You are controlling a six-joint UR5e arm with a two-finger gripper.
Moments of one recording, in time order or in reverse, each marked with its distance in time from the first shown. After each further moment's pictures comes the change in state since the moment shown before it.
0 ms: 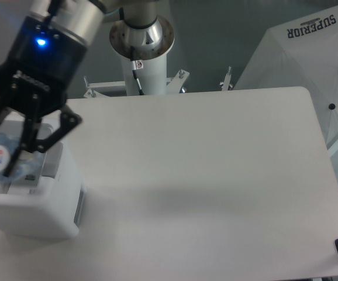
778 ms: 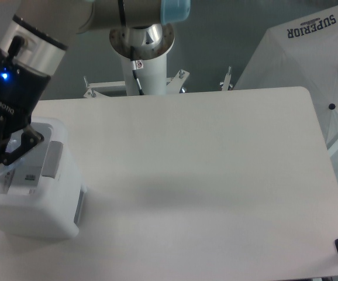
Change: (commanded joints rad) arm -0.060 -0.008 -0.134 0.003 0.005 0.109
